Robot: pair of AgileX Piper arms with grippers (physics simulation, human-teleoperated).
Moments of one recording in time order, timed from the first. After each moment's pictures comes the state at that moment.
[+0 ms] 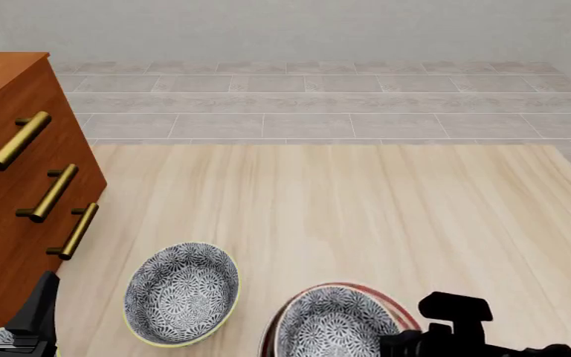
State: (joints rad) left arm 0.00 0.01 0.00 0.00 0.00; right arm 0.71 1.04 -0.22 0.11 0.74
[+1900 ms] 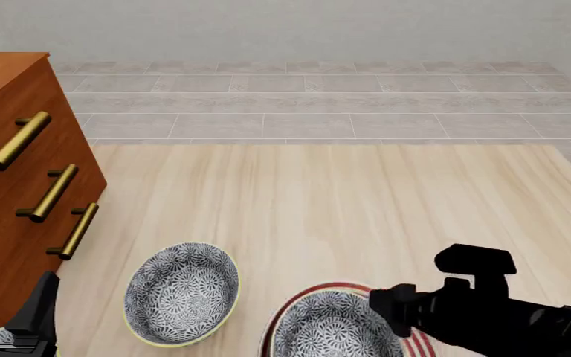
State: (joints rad) left arm 0.00 0.01 0.00 0.00 0.00; right arm 0.64 0.90 -0.44 0.40 0.60
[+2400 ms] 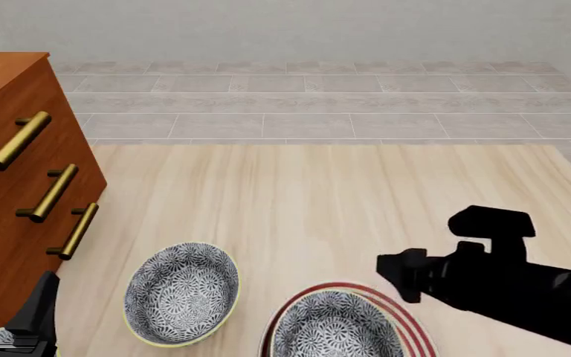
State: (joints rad) left arm 0.00 0.01 0.00 0.00 0.00; right arm 0.58 0.88 -0.59 0.49 0.50
